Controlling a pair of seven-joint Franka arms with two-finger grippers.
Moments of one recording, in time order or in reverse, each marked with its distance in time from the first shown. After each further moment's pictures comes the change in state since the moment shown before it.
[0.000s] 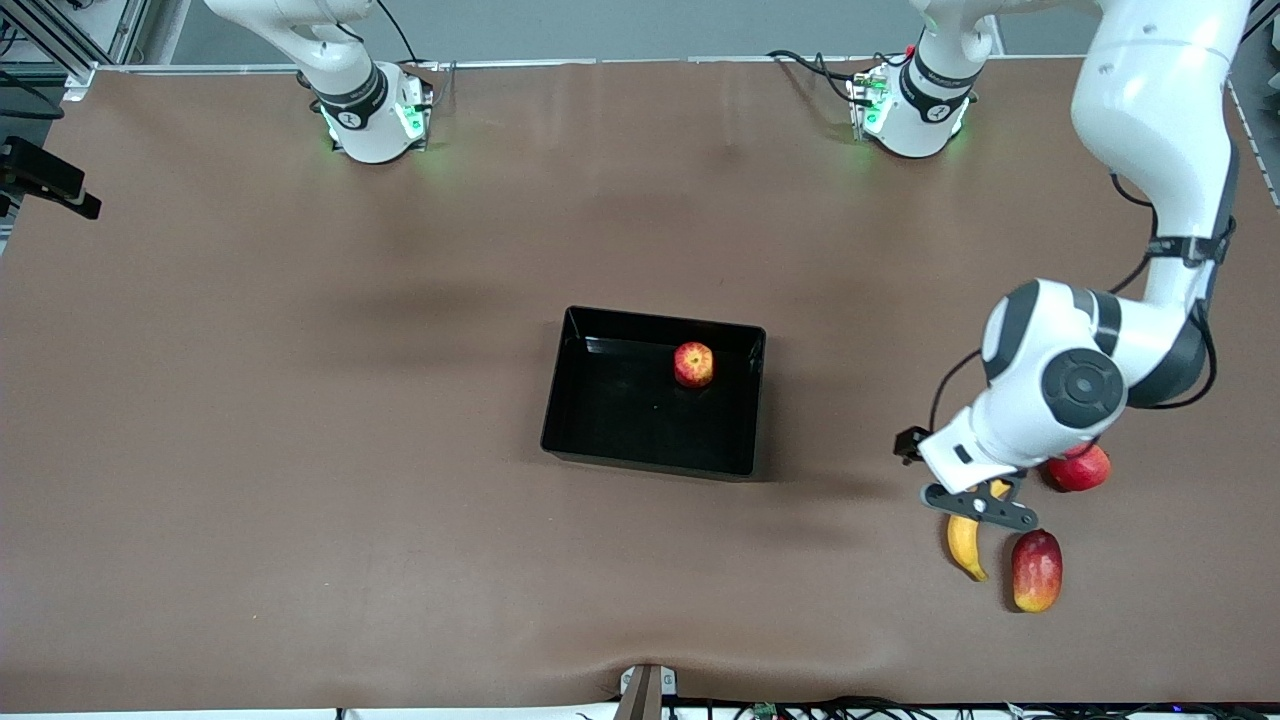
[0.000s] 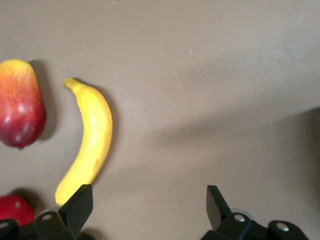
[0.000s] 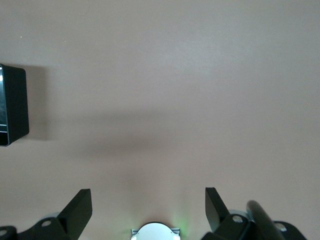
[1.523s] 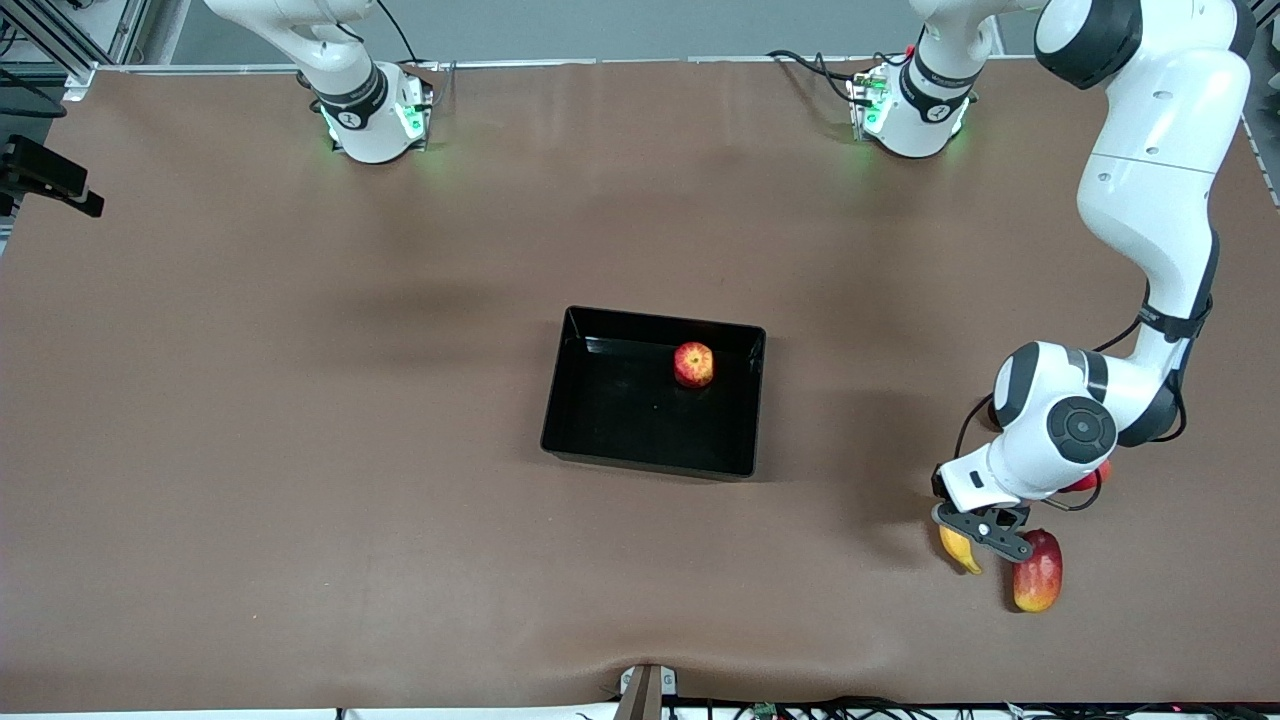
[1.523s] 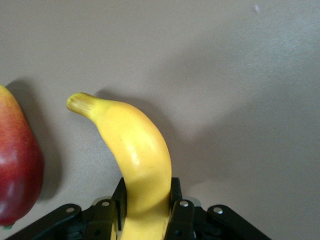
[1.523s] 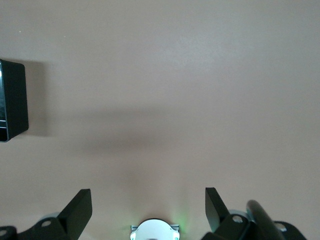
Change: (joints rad) left arm 0.085 0.165 0.003 -0.006 0.136 0.226 0.186; right arm -0.004 0.000 -0.002 -0.003 0.001 -0.016 -0.004
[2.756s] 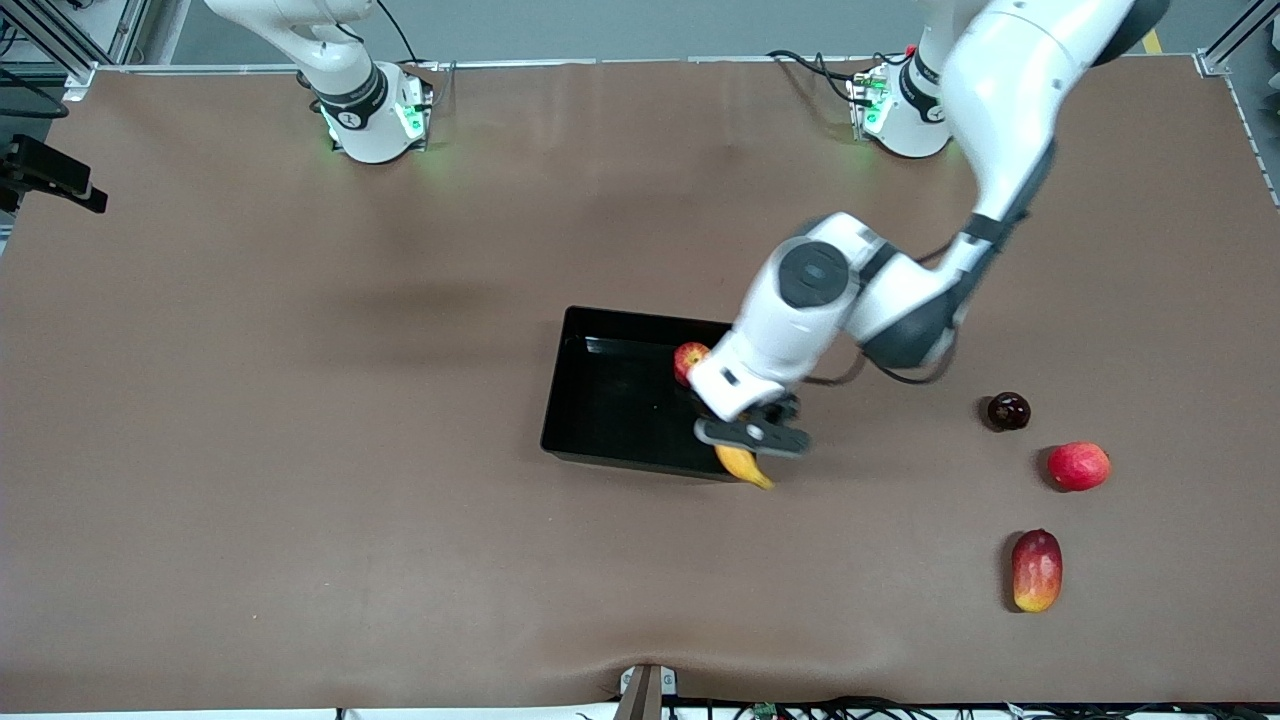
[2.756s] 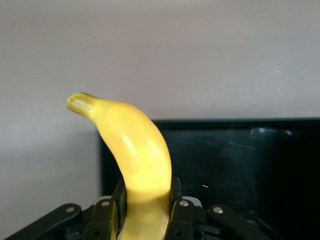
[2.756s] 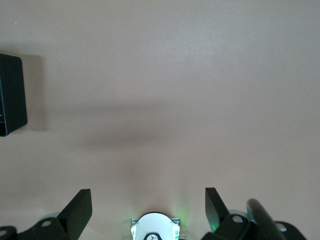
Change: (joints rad) left arm -0.339 -0.134 -0.268 0.056 0.000 -0.176 -0.922; right arm -0.005 0.003 0.003 -0.003 0.001 -0.022 0.000
